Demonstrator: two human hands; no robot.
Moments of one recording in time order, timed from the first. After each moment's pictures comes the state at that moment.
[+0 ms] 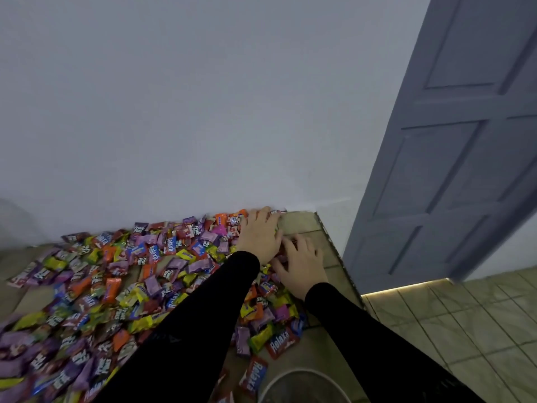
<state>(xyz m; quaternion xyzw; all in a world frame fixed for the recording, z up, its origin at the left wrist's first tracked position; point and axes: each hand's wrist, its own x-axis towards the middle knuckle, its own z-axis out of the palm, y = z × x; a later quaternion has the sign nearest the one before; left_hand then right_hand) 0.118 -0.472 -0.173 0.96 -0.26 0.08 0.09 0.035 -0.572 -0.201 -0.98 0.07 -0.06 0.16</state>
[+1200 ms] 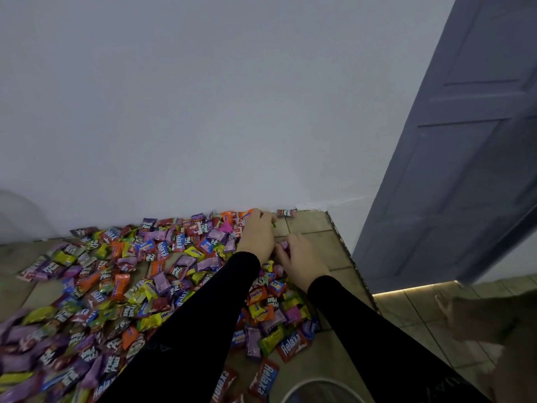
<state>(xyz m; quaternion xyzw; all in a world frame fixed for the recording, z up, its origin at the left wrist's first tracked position) 0.130 -0.458 -0.182 0.94 -0.18 0.03 0.28 0.059 -0.563 -0.199 -0.96 0.04 -0.06 0.29</state>
